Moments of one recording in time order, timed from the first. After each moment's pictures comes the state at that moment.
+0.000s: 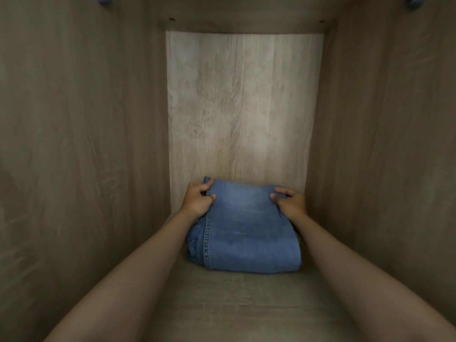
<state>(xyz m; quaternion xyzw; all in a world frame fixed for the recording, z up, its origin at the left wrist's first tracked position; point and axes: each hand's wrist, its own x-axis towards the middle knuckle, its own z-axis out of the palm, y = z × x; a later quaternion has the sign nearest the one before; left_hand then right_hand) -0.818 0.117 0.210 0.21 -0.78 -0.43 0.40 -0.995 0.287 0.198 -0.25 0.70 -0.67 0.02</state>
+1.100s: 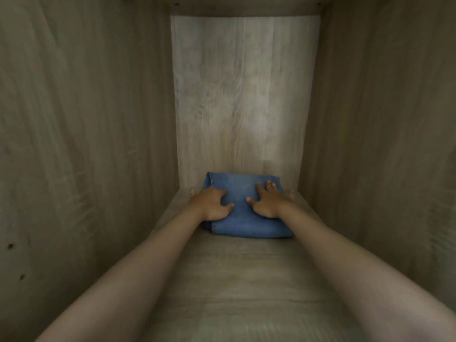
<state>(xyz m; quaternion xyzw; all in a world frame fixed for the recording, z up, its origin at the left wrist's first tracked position) -0.762 0.183 0.185 0.23 -0.96 -0.08 0.14 -0.902 0.312 0.189 -0.41 0.91 -0.08 0.01</state>
